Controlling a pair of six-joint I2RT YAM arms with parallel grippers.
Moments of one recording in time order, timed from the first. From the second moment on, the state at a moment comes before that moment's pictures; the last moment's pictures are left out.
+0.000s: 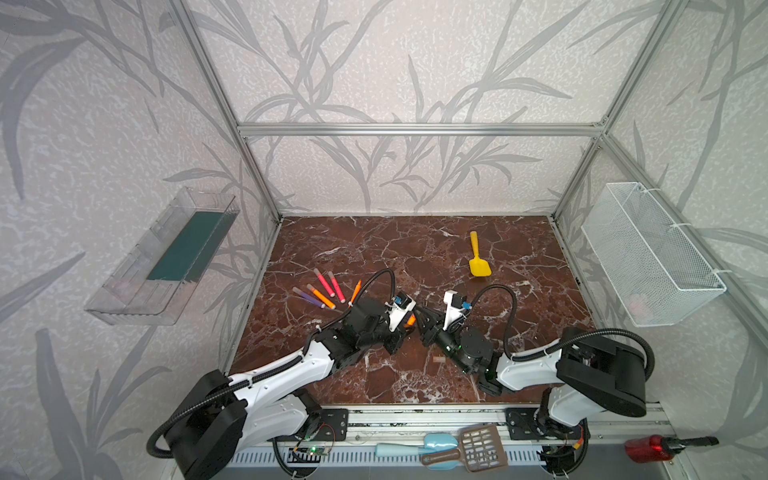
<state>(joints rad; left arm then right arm) -0.71 1.10 0.51 0.05 0.26 -0.06 1.12 1.55 0.39 1.19 0.38 0.69</state>
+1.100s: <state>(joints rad) -0.69 1.03 0.43 0.23 0.28 -0.10 1.13 1.33 0.59 0.59 0.42 0.71</state>
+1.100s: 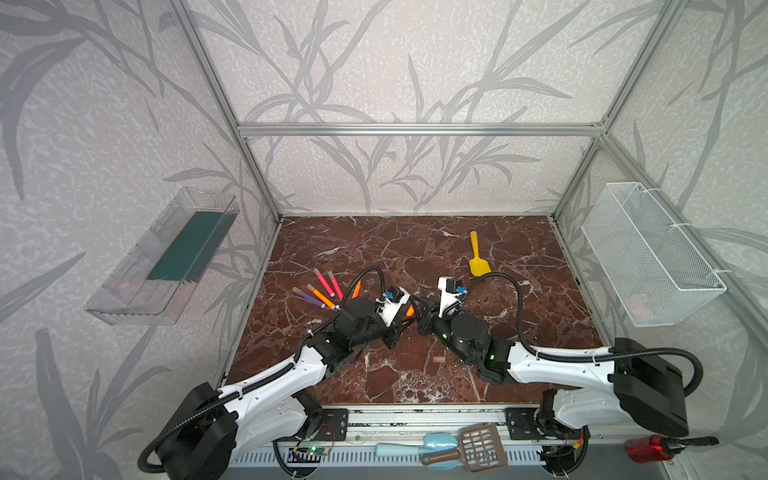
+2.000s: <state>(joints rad) -0.63 1.16 0.44 0.22 -0.28 -0.40 1.06 0.74 0.34 0.08 0.47 0.57</state>
